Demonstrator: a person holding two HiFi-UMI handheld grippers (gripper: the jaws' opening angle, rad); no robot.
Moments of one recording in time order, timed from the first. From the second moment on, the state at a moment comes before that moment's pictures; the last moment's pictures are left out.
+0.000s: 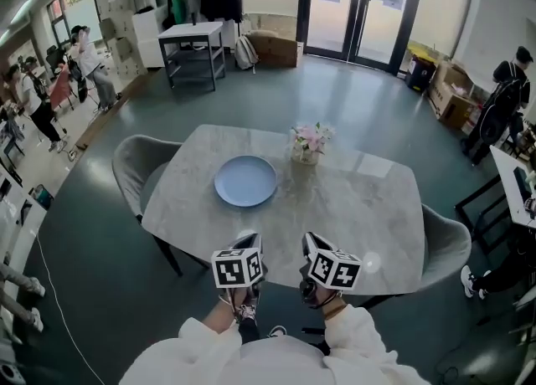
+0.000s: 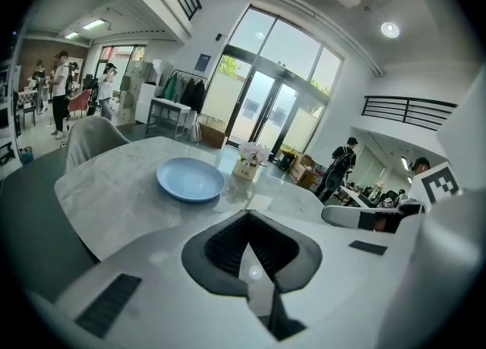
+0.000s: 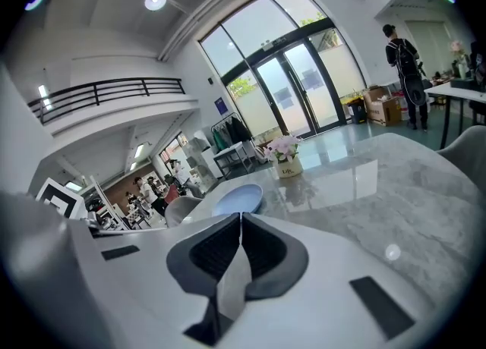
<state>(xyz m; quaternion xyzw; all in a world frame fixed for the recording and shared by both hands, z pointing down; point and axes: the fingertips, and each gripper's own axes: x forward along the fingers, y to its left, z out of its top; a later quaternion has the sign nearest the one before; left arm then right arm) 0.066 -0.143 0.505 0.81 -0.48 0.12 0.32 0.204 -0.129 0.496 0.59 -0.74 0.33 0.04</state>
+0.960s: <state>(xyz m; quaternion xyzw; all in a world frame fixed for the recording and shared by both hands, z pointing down) 0.062 -0.155 0.499 0.80 -0.50 0.12 0.31 0.193 -0.136 0.502 0.58 -0.75 0.33 0.06</state>
